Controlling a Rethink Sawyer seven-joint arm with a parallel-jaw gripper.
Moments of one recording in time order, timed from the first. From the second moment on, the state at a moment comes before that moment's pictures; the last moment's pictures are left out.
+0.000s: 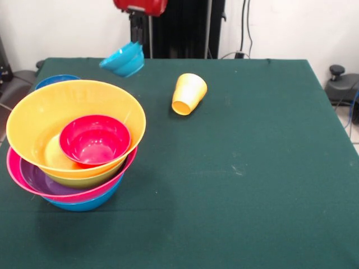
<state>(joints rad) -0.78 -0.98 0.44 2.16 -0.70 0.41 2.30</state>
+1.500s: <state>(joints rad) -0.80 -1.22 0.51 2.09 -0.40 0.62 2.30</state>
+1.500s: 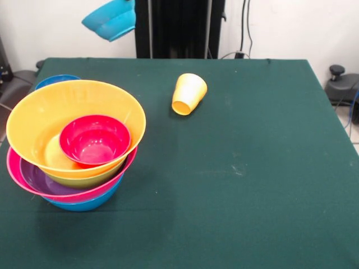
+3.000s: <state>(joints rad) -0.80 -0.85 0.60 1.67 -0.41 0.80 2.29</state>
